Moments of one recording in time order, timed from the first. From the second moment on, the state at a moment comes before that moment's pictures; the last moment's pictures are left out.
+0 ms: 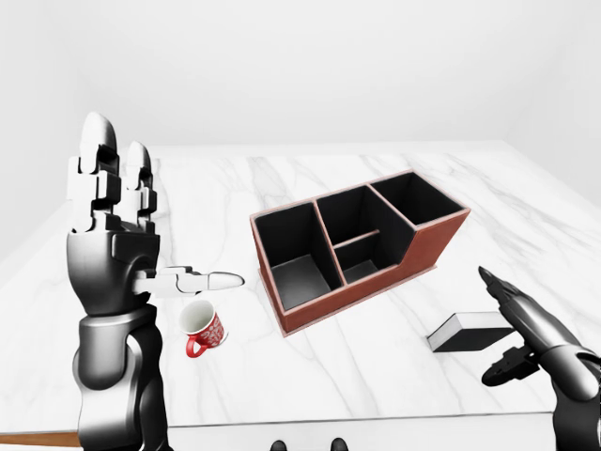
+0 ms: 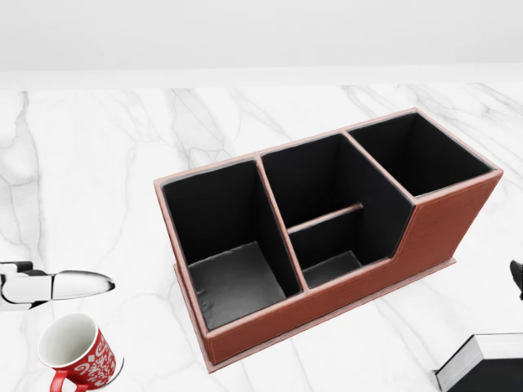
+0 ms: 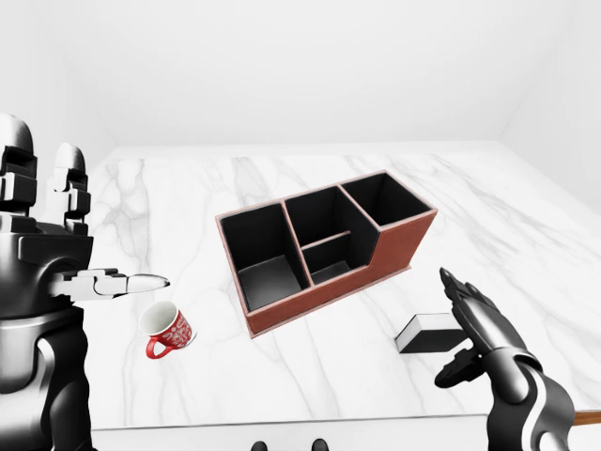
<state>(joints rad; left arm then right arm) -0.09 0.12 0.25 -0.68 -0.16 0.09 -0.11 0.15 -0.28 -0.59 -0.21 -0.85 -0.04 0.66</state>
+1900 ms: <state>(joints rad) -0.08 0.11 0.24 -0.67 -0.14 0.09 -0.12 -0.05 -0.47 -0.43 0.21 -0.78 -0.03 0.48</state>
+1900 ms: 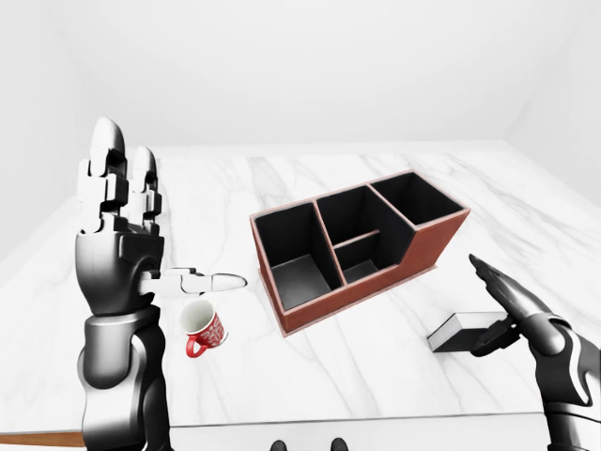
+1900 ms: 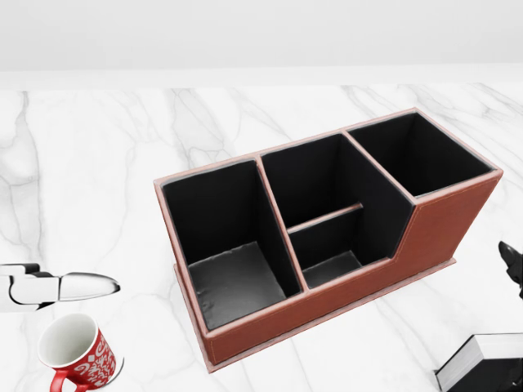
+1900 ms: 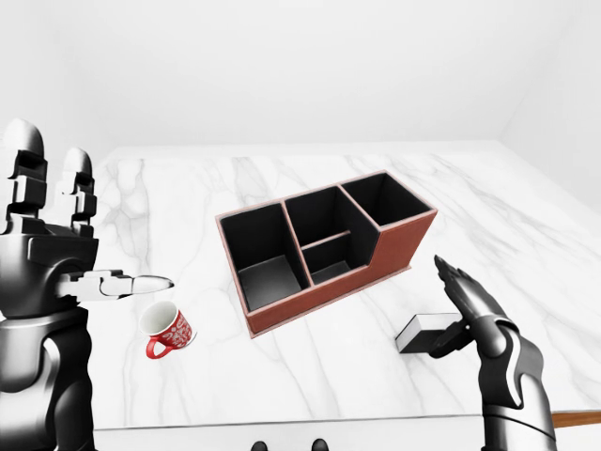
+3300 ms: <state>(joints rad) -0.08 0.11 0.24 -0.67 -0.14 0.09 -0.12 -0.03 -0.46 -0.40 0.26 -0.77 -0.06 0.46</state>
